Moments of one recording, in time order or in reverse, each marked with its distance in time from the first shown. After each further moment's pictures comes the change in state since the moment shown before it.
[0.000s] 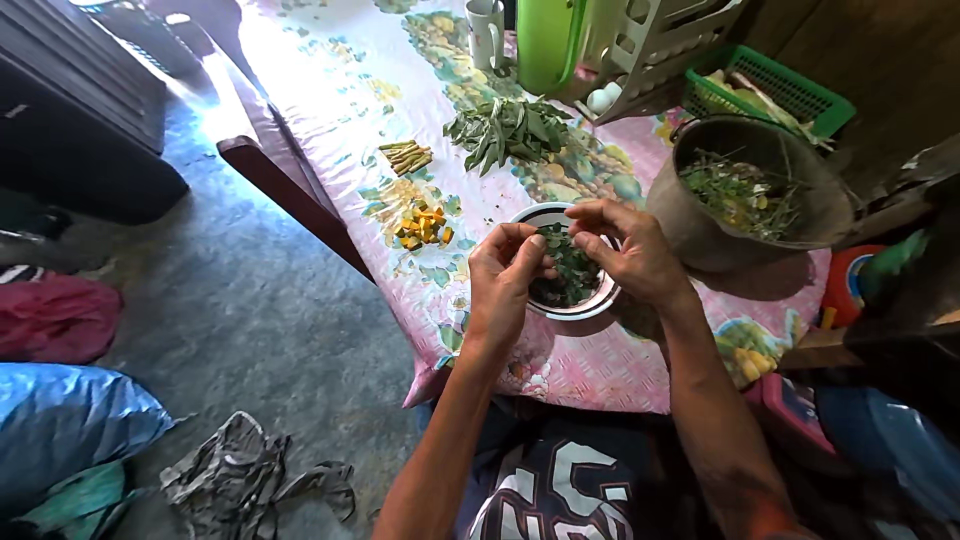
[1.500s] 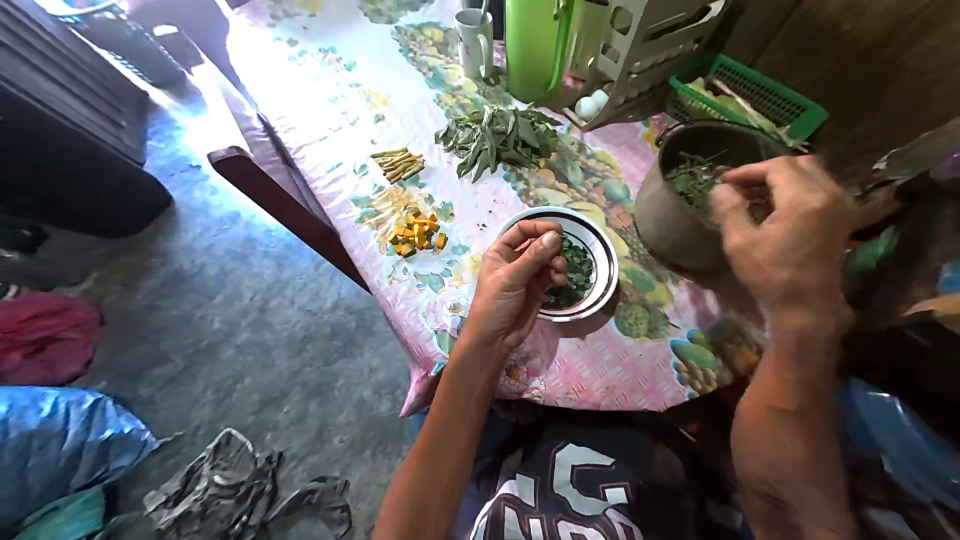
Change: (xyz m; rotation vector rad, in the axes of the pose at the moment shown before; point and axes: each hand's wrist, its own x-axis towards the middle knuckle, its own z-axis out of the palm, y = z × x) left_hand 0.003 0.012 0.007 -0.483 -0.248 -0.190; right_hand -0.043 -0.053 -0.103 -0.862 0.239 0.224
